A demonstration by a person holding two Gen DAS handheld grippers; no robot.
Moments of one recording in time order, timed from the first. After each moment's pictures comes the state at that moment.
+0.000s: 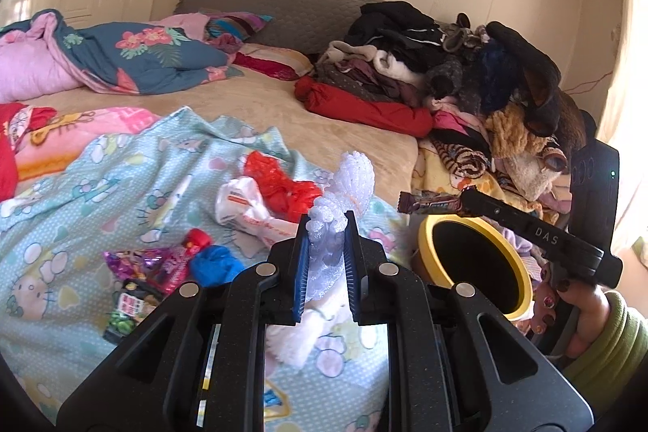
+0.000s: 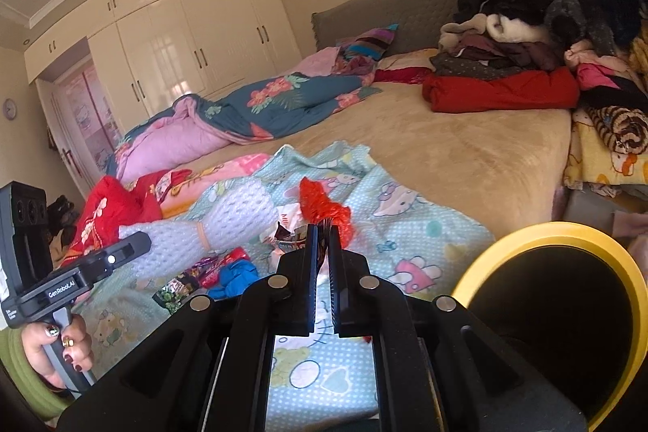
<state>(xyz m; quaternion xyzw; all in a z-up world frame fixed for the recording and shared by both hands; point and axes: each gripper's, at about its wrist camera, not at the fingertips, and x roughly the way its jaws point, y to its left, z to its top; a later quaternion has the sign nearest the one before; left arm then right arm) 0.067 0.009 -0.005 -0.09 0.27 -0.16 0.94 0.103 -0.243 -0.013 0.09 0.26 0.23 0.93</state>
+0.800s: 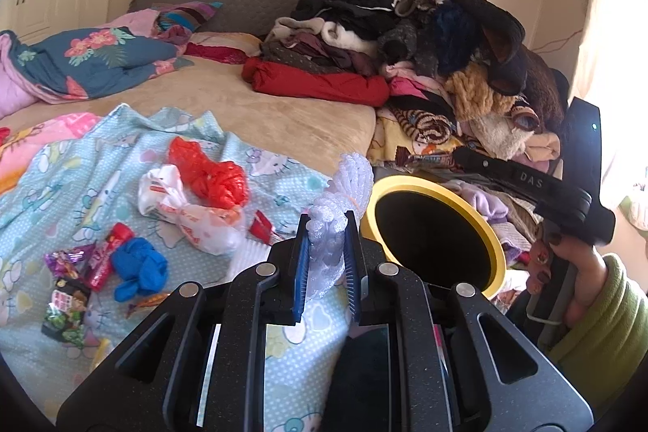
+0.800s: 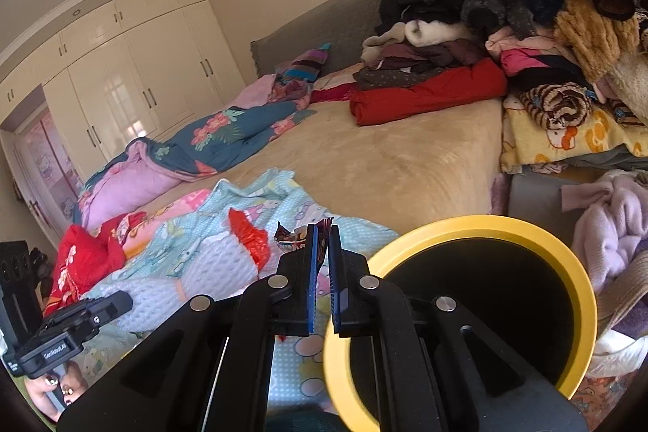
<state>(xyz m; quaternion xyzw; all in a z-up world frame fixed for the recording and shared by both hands) 0.066 -0.072 -0.016 -0.05 0.29 -0.22 0.93 0.091 -0.339 -0.013 0.15 0.25 0.13 0.95</state>
